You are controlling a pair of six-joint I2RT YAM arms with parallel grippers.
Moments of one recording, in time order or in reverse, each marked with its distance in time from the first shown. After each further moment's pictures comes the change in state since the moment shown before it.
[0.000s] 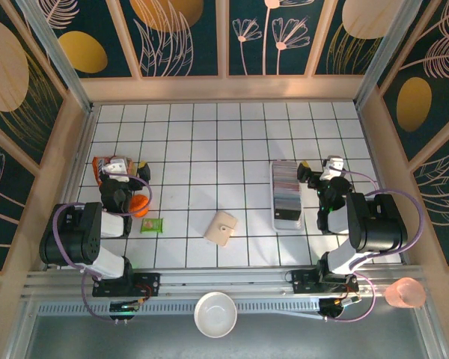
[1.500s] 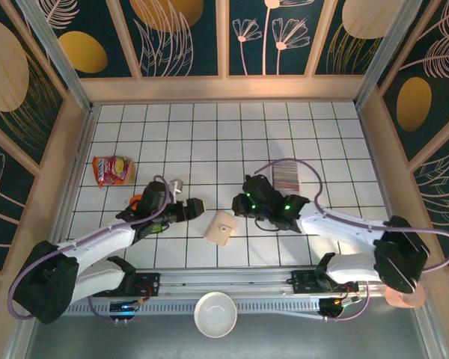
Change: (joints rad) left arm -0.638 -0.392 0.164 -1.120 0.363 -0.685; right arm 0.988 -0.282 0.495 -1.427 0.105 0.833
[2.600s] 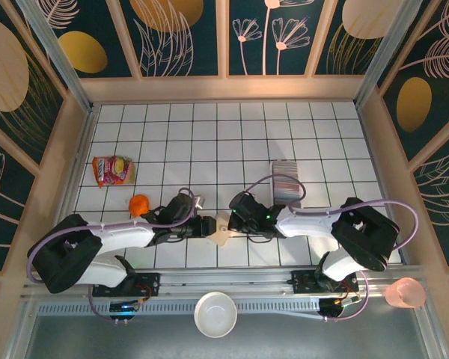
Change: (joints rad) left arm -0.232 0.230 0.021 0.080 -0.091 -0.059; right arm 0.080 0.222 -0.074 0.140 0.023 0.145
